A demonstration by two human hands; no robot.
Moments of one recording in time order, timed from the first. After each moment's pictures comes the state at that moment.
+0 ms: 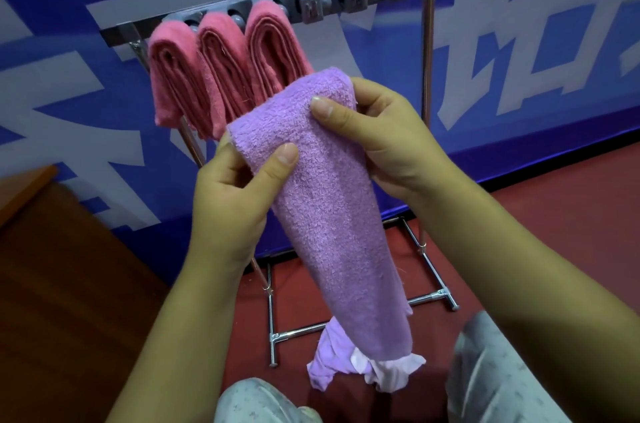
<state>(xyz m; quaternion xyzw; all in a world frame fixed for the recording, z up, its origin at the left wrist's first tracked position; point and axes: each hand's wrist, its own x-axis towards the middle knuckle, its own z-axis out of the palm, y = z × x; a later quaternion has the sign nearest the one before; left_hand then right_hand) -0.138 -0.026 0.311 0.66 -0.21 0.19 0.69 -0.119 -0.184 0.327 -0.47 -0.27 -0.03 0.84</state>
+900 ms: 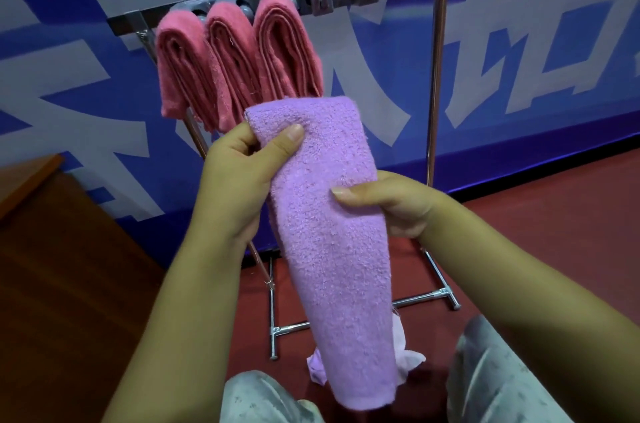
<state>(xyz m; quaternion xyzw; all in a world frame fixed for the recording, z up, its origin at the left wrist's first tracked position) -0.122 -0.028 0.320 0.67 -0.15 0.12 0.71 -0.104 -0.191 0.263 -0.48 -0.27 0.32 0.77</state>
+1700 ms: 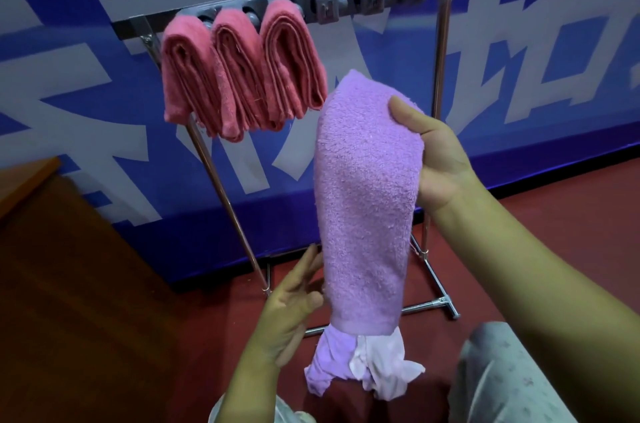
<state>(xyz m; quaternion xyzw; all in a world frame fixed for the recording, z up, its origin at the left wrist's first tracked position) -0.146 0.001 0.153 0.57 -0.12 -0.12 0.80 -0.088 -0.207 0.303 -0.26 -0.08 0.12 0.95</state>
